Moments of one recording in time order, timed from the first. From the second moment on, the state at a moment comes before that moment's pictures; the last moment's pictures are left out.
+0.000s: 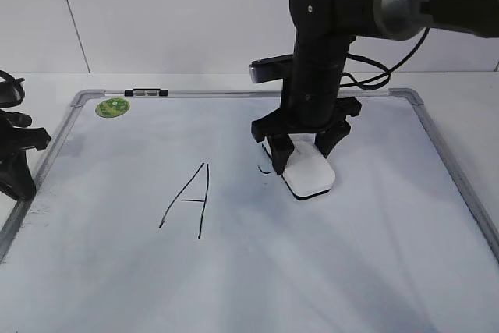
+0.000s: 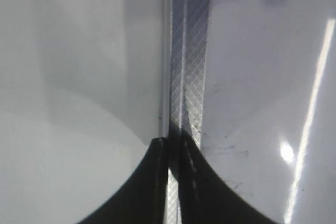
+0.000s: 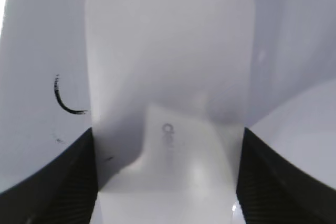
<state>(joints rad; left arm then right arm) 0.03 1.96 -1.25 -0.27 0.96 0.13 0.46 2.23 -1.85 0.03 1.23 0.04</state>
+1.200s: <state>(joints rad) 0.03 1.96 -1.25 -0.28 0.96 0.13 0.61 2.23 -1.85 0.06 1.23 0.02</state>
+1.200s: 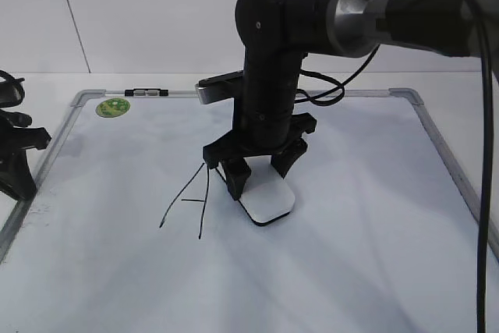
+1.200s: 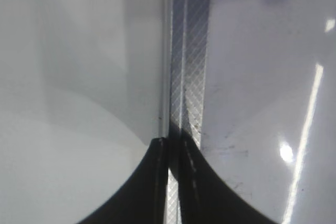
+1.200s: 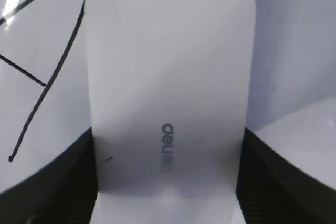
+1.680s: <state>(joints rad) 0.03 1.96 -1.25 -0.28 0.96 0.13 0.50 2.23 -1.85 0.05 1.23 0.03</state>
